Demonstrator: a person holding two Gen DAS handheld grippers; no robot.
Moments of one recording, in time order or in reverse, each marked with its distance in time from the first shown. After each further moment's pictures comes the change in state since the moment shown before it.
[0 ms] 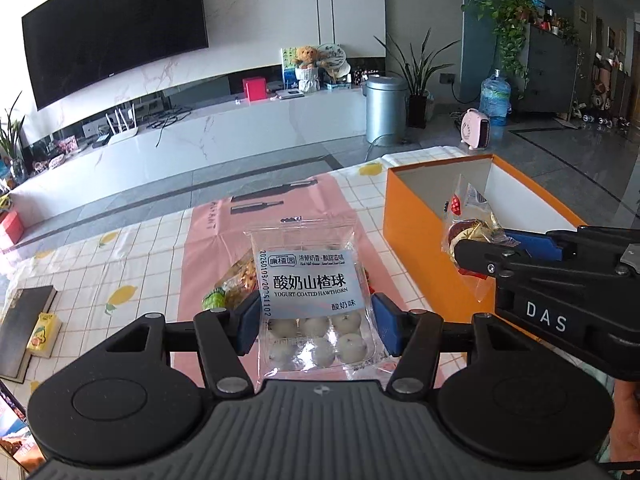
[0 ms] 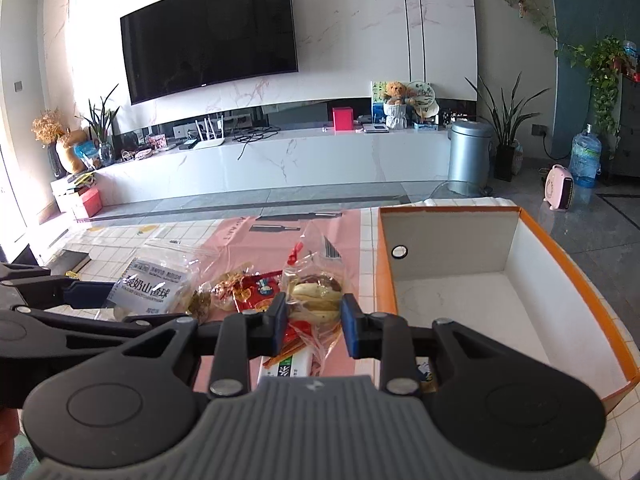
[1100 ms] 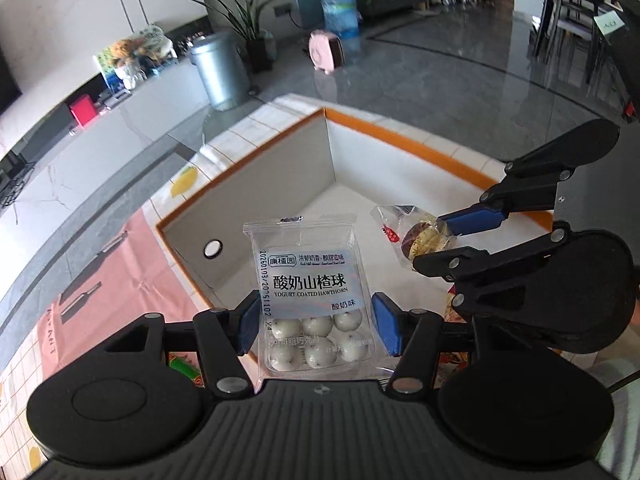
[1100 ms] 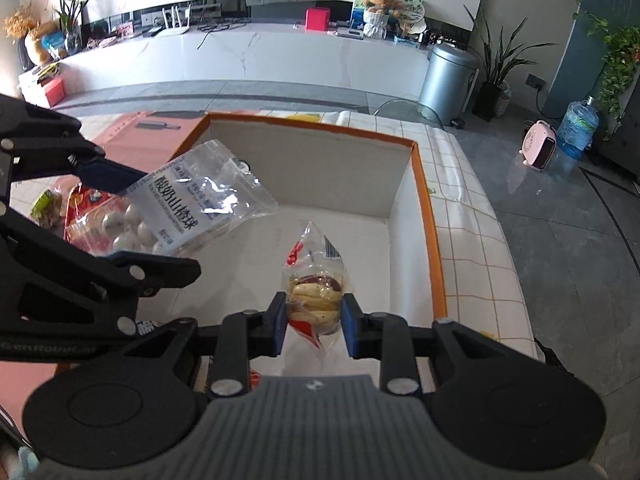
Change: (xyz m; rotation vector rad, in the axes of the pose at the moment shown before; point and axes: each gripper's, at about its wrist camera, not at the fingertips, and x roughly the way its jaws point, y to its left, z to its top) left arm 0.159 -0.146 0.060 0.427 0.196 -0.295; right arm 0.086 -0.172 0.021 -0.174 0.383 -0.081
